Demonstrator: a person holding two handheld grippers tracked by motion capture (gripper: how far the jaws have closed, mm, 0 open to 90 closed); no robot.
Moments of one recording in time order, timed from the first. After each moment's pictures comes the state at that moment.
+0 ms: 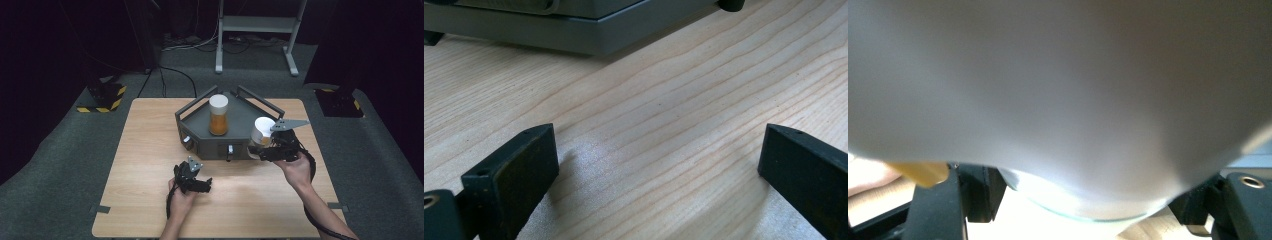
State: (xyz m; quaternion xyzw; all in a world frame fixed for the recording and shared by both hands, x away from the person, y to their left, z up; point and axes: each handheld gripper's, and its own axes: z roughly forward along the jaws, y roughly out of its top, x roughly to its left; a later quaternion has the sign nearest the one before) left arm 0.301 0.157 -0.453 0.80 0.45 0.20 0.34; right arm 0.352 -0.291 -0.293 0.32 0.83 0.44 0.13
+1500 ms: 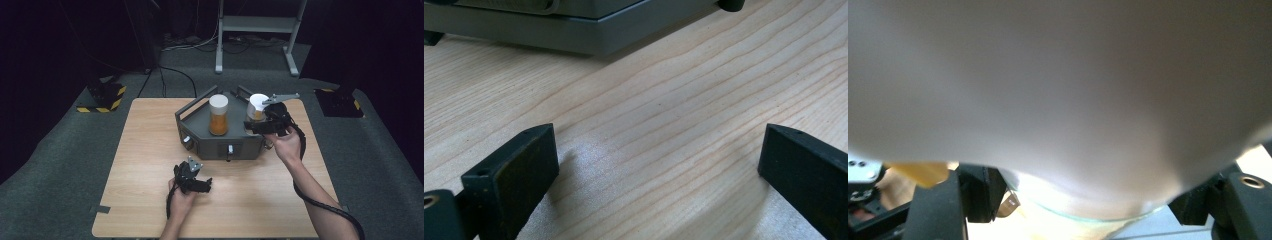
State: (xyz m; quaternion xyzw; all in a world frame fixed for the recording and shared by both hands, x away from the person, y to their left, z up) left arm 0.301 0.157 -0.453 0.80 0.45 0.20 0.34; right arm 0.403 -0.257 -0.268 0.36 0.82 0.42 0.16
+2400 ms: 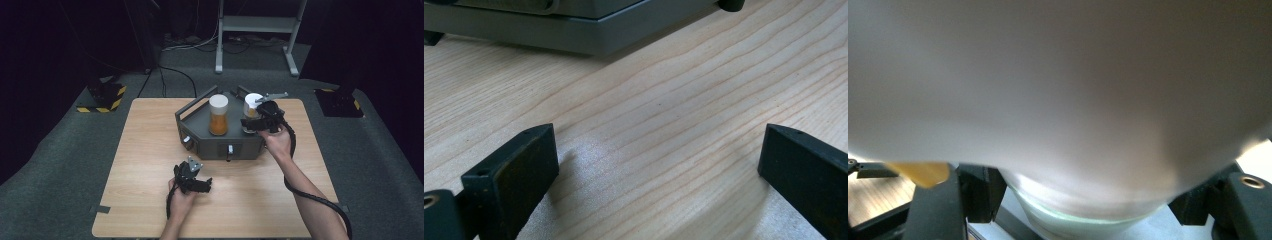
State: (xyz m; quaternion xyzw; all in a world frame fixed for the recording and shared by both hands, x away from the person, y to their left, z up) left arm 0.301 0.157 -0.453 0.80 0.45 0.20 0.34; right arm 0.426 -0.234 -0.288 0.40 0.81 0.38 0.18
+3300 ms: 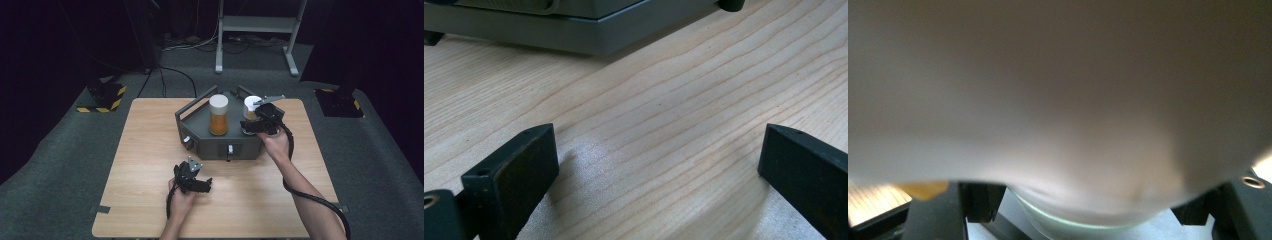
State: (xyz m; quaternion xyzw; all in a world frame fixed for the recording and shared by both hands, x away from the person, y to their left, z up) left arm 0.301 0.157 -0.453 0.80 0.45 0.20 0.34; right arm 0.426 -0.228 -0.297 0.40 0.81 0.38 0.19
